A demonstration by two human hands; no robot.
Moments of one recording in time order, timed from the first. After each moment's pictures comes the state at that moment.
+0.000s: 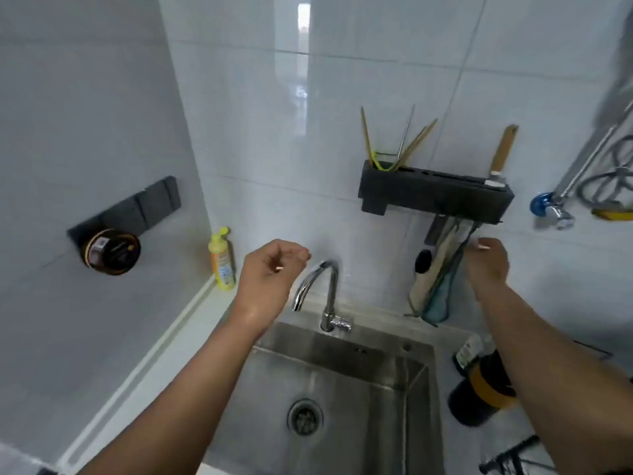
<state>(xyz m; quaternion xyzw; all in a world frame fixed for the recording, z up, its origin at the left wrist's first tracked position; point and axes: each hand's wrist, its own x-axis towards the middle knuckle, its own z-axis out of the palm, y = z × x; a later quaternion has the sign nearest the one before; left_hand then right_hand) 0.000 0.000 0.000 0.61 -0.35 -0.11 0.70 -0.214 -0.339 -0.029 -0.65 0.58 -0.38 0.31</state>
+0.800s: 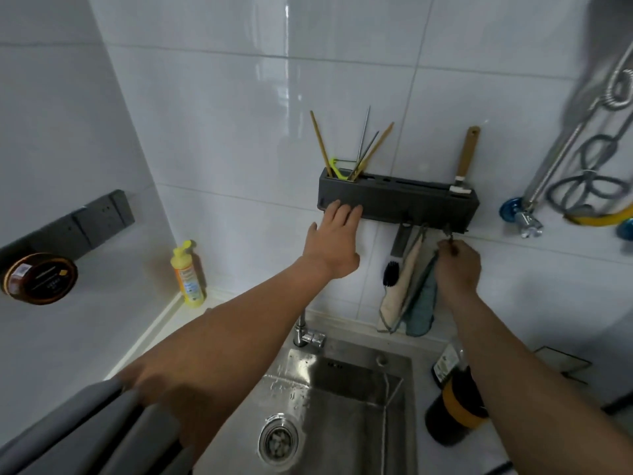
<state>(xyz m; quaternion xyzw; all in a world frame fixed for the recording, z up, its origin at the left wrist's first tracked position) -0.014 -0.229 -0.002 0.81 -0.56 0.06 0.16 -0.208 -0.373 -0.037 -0.67 0.51 -0.42 0.34</state>
